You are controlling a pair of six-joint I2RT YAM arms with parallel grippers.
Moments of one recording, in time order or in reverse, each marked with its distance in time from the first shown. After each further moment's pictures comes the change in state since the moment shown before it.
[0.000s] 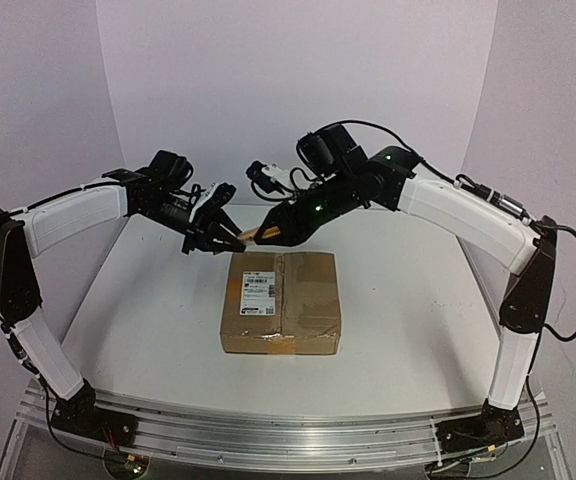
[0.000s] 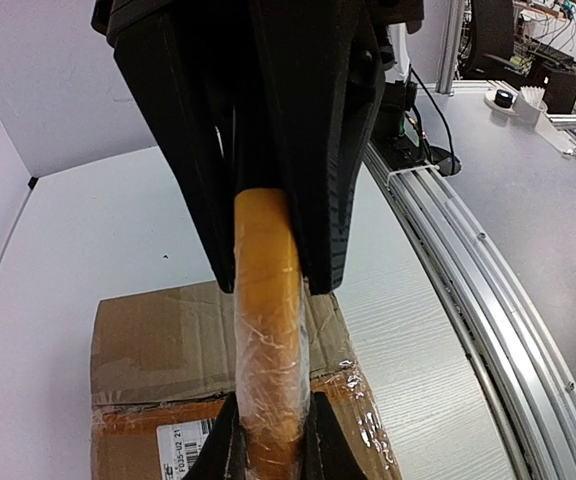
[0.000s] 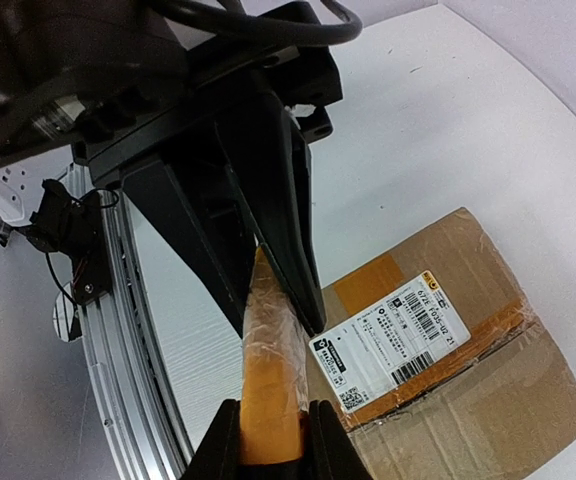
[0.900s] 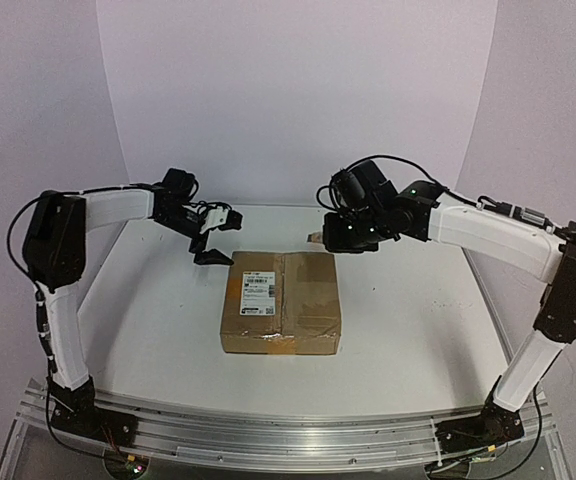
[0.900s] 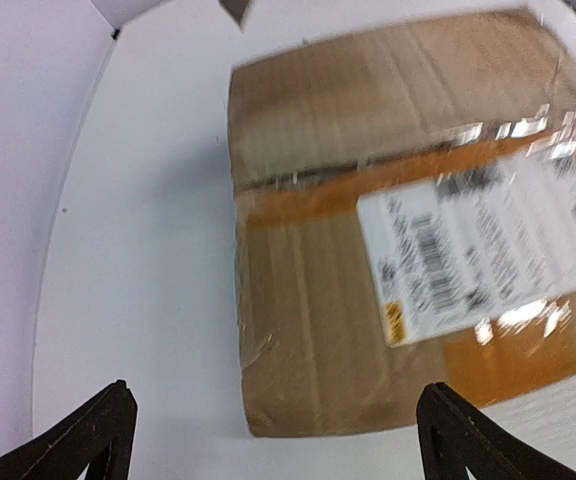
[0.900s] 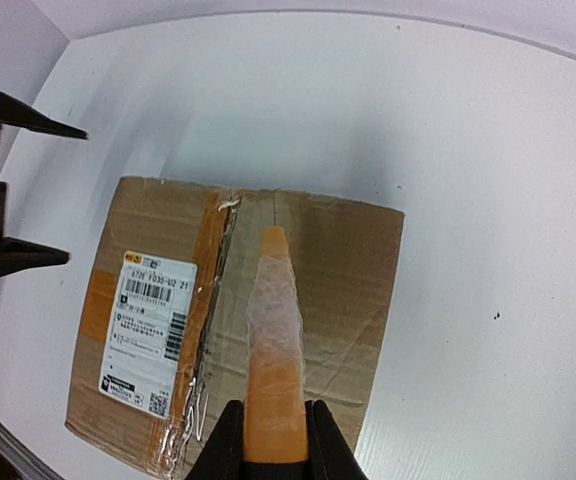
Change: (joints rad) left arm 0.137 0.288 0.066 0.180 -0.322 0.257; right arm -0.068 -0.208 -0.455 0.144 0.584 0.557
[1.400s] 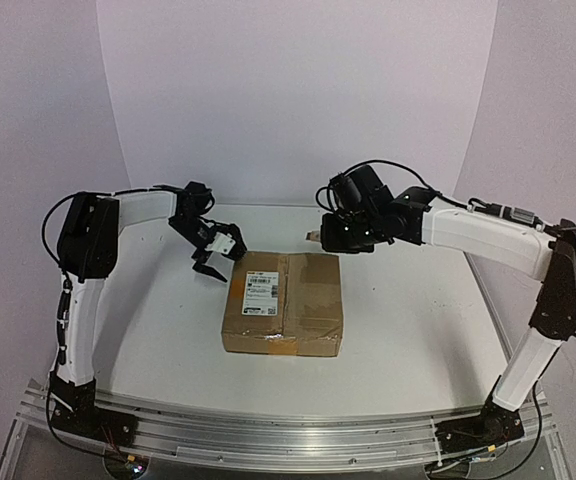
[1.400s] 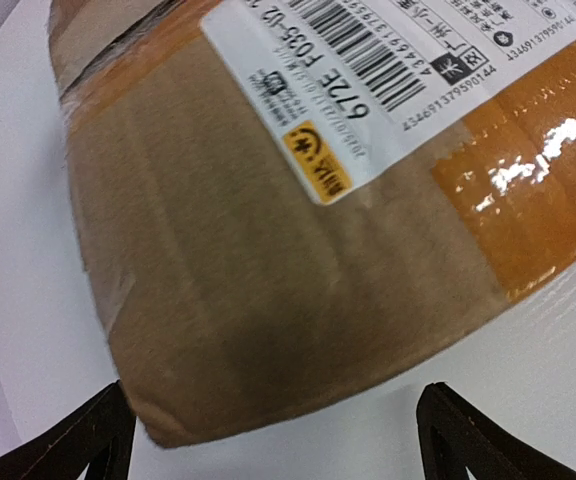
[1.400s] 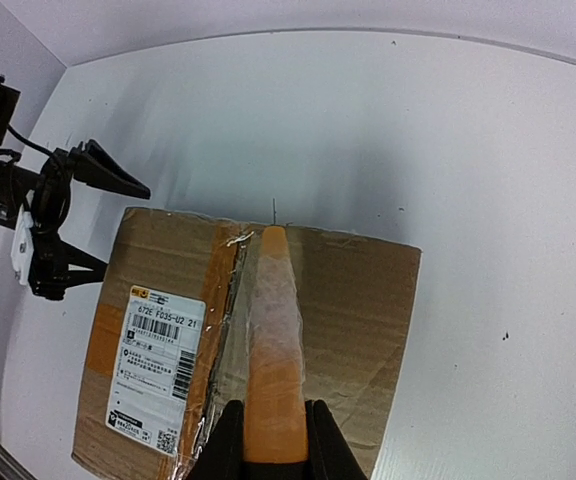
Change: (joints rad) left arm -0.004 0.336 0.353 -0.348 -0.150 0.554; right arm -0.021 0.017 -0.028 0.097 0.022 0.024
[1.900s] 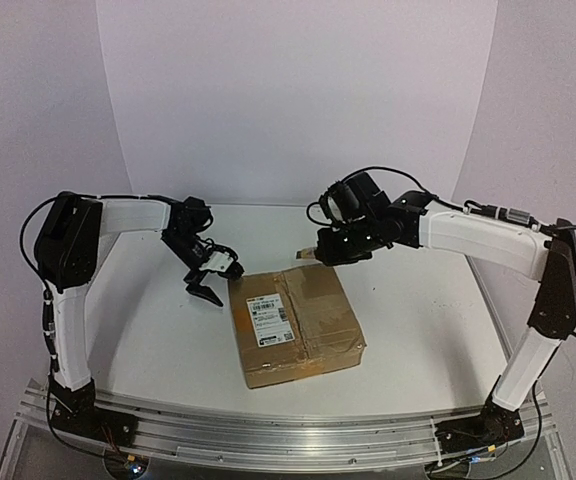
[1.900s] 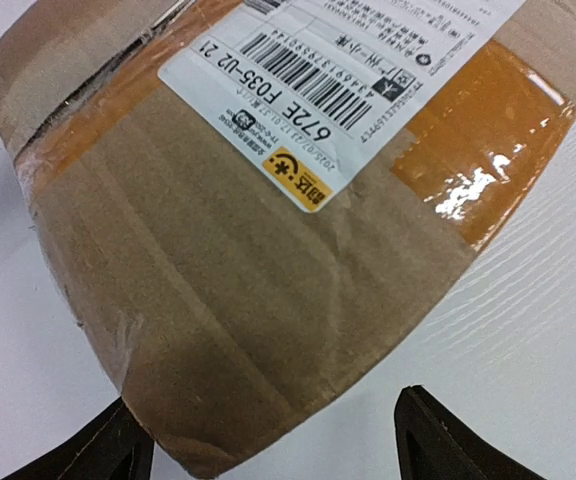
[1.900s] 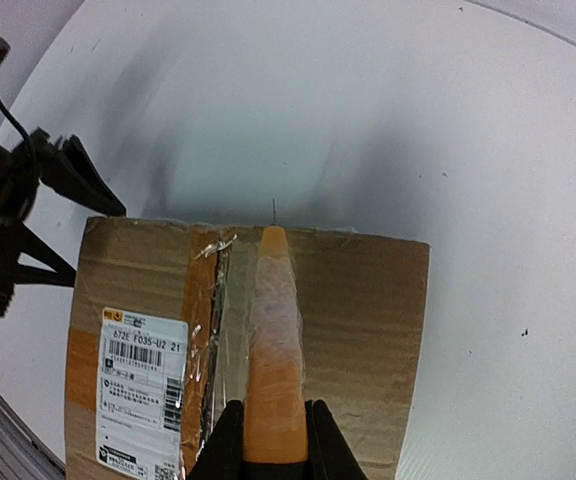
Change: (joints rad) left arm -0.070 -0.202 -0.320 -0.021 0.022 -0.117; right arm -0.004 0.017 -0.029 -0.014 -0.146 -0.146
